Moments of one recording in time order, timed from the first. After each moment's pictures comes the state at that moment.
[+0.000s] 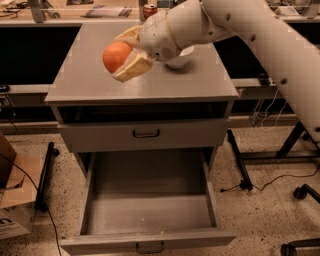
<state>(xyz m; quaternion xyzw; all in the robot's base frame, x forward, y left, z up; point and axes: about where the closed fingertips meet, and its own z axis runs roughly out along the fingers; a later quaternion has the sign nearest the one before) 0.606 0.085 0.968 -0.70 0.50 0.22 0.46</state>
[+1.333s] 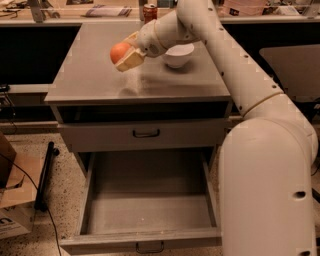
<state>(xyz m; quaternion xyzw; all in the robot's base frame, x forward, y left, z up) 0.760 0.103 0.899 -0.63 0.60 0.24 0.44</state>
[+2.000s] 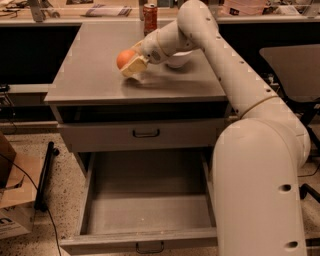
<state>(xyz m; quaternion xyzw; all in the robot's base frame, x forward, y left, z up) 0.783 0.089 0.862 -0.60 0.64 0.24 0.42</state>
